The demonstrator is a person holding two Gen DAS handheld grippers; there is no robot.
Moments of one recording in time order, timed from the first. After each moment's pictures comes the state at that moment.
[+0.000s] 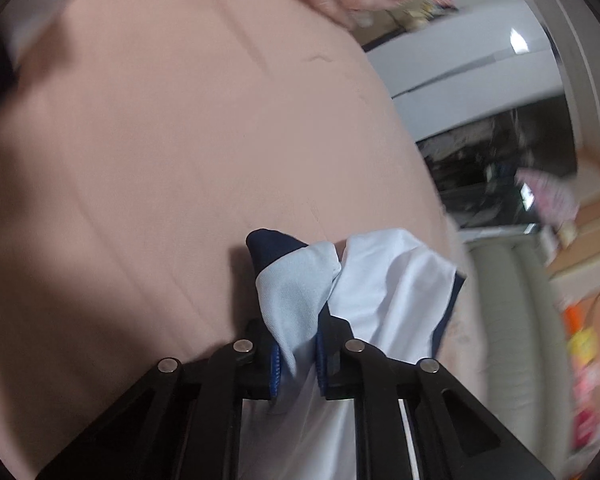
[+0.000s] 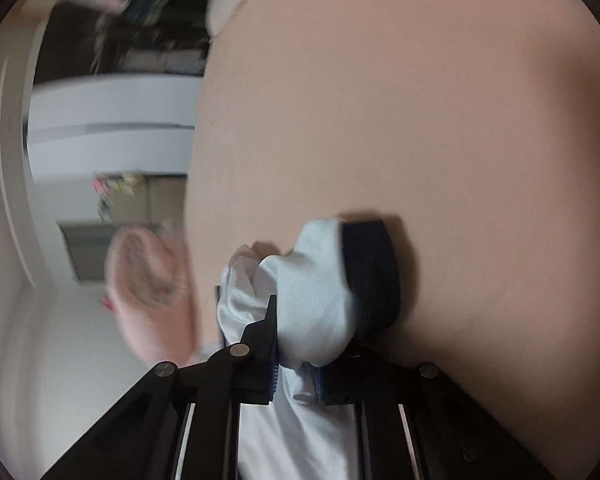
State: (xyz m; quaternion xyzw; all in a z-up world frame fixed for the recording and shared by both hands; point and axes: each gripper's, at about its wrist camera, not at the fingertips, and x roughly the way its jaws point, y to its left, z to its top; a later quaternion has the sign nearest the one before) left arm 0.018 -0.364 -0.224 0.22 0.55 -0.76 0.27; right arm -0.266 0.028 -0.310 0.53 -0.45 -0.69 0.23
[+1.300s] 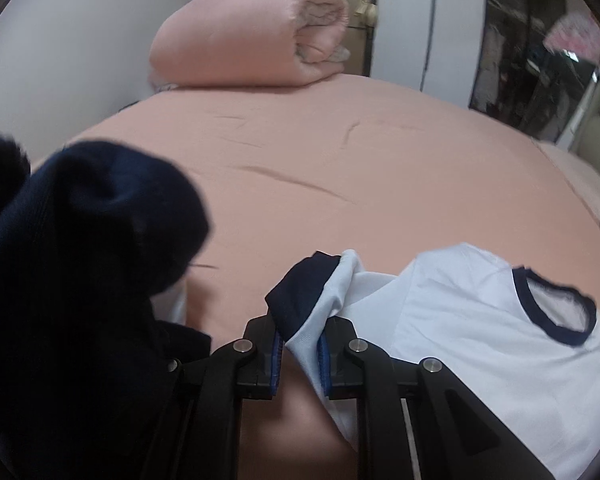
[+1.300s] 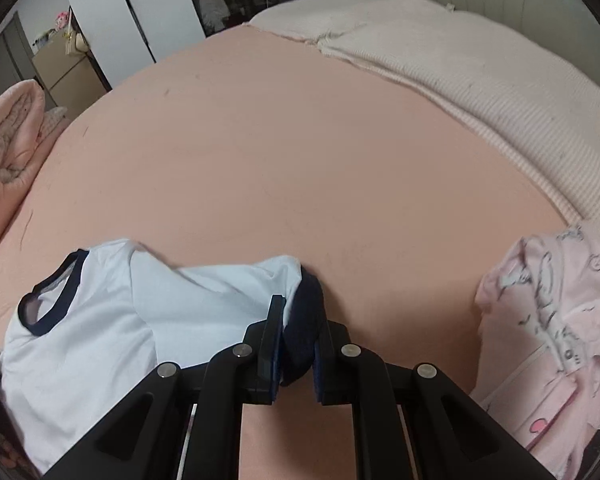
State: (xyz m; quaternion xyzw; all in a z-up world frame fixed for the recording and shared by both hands) left arm 0.019 -0.365 -0.177 0.33 0.19 -0.81 0.45; right arm -0.299 0.034 -0.231 0.51 -0.03 -0.85 0.12
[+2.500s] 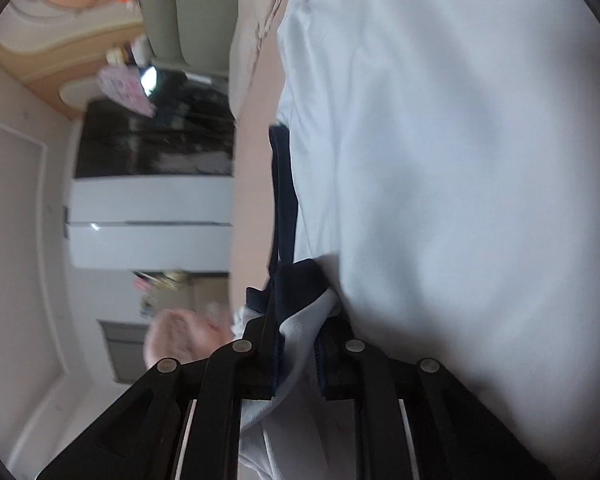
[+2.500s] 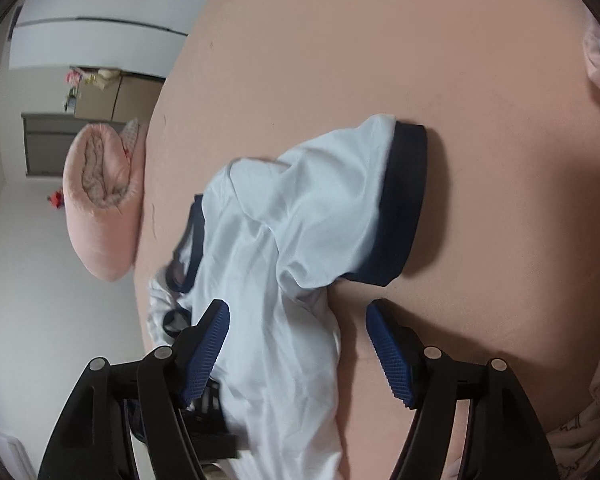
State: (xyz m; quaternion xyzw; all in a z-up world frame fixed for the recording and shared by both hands) left arm -0.063 -0.145 -0.252 0.35 -0.61 -0.70 0.14; right arm -0.269 0.040 -0.258 0.63 -0.28 -0.67 0.27
